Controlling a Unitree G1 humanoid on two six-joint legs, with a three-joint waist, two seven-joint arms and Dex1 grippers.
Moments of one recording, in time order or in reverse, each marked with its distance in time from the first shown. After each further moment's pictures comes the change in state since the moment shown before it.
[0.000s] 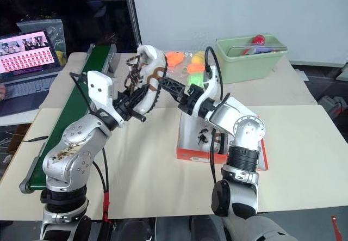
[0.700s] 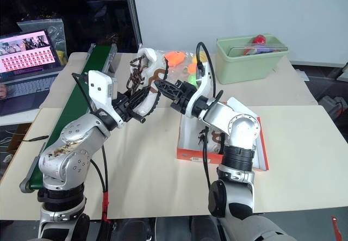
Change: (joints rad) left arm -0.014 0.014 0.007 0.004 -0.030 0.038 0.001; right arm 0.001 0.036 0.034 -0.028 0.045 -0.008 -0.033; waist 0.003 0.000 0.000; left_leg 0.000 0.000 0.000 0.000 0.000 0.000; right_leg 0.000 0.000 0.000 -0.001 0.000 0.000
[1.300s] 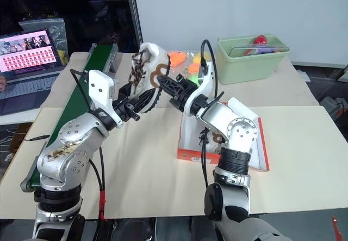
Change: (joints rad) left arm 0.015 0.050 -0.042 -0.012 0.030 -0.053 -0.028; right arm 0.007 0.019 -0.002 -0.016 0.051 -0.188 -0.176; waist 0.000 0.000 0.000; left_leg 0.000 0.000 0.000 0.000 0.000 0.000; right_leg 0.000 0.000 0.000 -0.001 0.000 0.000
